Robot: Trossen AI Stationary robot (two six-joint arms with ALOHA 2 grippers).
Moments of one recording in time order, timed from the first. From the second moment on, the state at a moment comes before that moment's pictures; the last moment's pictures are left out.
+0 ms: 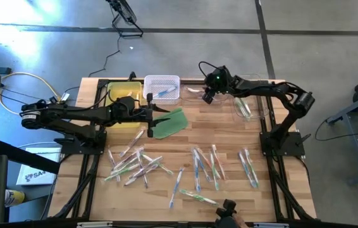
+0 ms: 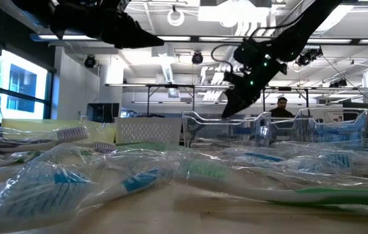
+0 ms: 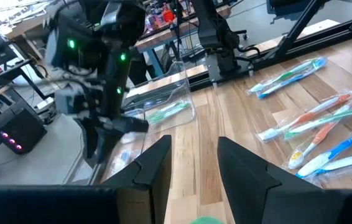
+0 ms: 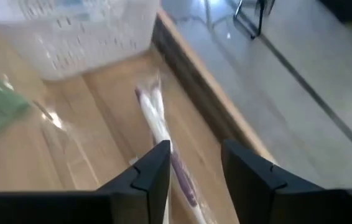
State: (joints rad) left arm 0.18 1.14 0.63 0.40 0.05 0.41; right arm -0.69 1.66 0.94 0.04 0.01 -0.21
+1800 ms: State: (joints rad) left arm 0.18 1.14 0.63 0.40 0.05 0.41; right arm -0.30 1.41 0.94 0.01 0.00 -0.13
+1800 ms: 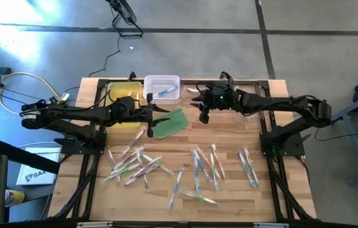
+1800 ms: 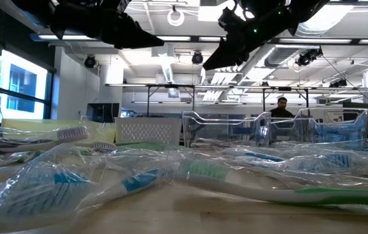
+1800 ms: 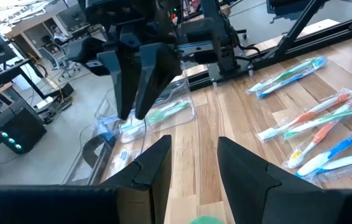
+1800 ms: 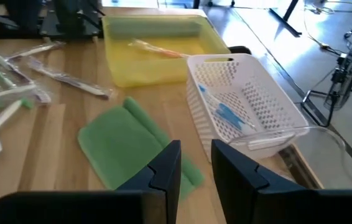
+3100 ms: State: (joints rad) left arm 0.18 1.14 0.63 0.39 0.06 0.39; right arm -0.12 1.41 0.94 0.13 0.00 -0.02
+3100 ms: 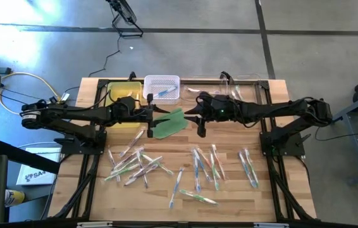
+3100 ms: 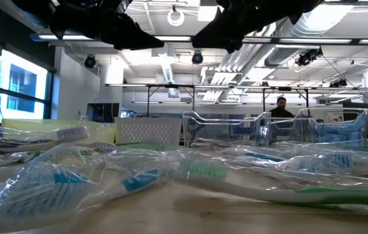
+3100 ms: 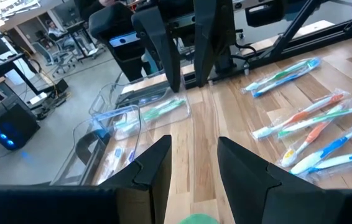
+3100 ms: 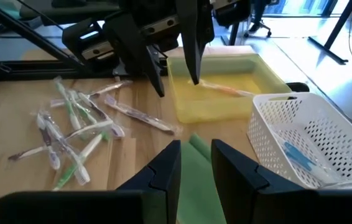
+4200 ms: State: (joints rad) left arm 0.18 1.14 0.63 0.39 0.06 0.36; right arm -0.19 1.01 0.48 0.52 -0.19 -0.01
